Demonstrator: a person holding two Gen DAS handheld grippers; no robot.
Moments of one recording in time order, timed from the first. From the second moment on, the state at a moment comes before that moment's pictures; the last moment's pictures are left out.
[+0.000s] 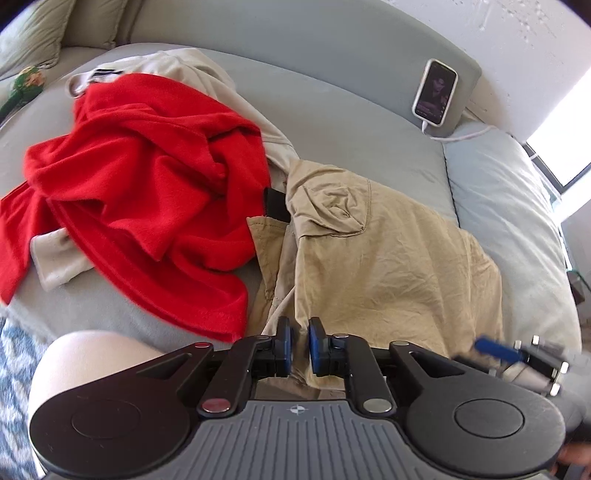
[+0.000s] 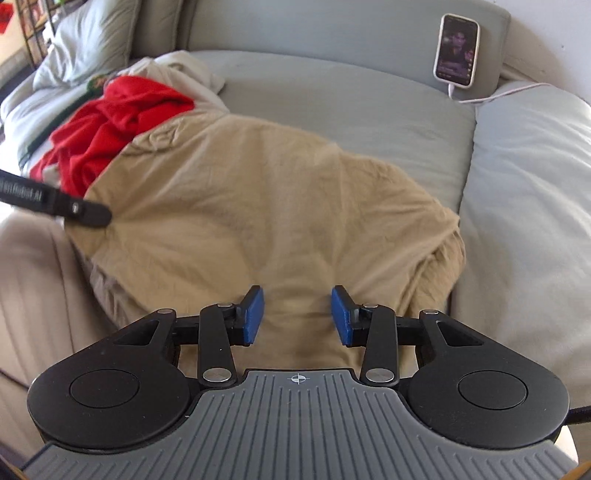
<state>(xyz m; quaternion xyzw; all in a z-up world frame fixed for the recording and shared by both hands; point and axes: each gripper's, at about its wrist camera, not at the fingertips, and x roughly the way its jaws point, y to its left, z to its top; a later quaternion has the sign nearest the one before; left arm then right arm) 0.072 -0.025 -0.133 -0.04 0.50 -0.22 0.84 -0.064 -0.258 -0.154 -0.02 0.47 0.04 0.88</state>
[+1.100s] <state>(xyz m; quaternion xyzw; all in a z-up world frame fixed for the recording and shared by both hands) 0.069 -0.081 -0.173 0.09 0.47 -0.31 0.82 0.023 -0.253 -0.132 -0.02 0.40 0.01 0.92</state>
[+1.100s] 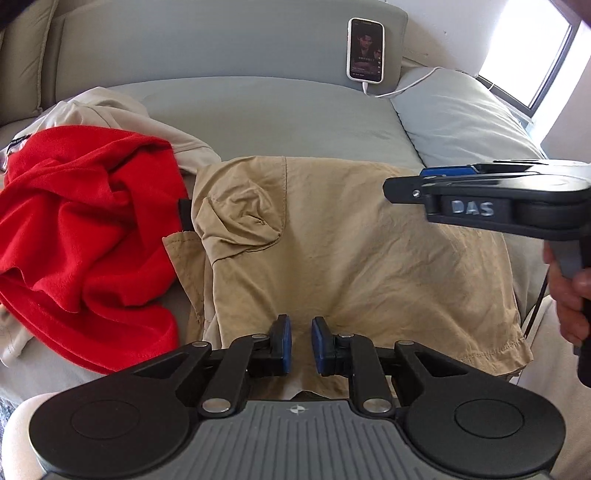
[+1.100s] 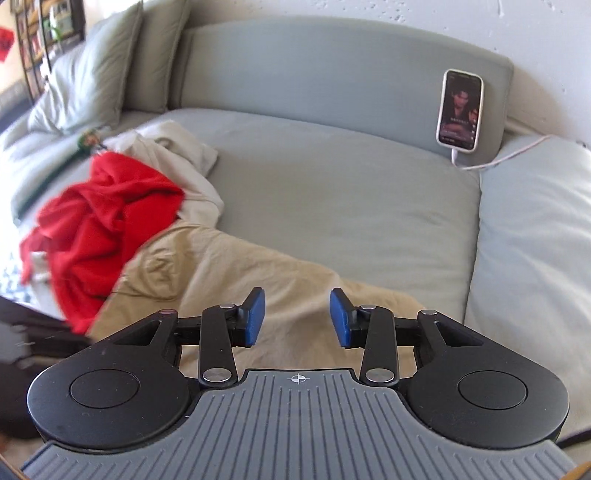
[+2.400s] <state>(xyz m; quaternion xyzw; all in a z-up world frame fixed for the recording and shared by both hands) 0.059 -0.081 -0.172 0.11 0.47 -0.30 0.82 -0.112 -0.294 -0.129 0.09 0.50 0.02 0.86</state>
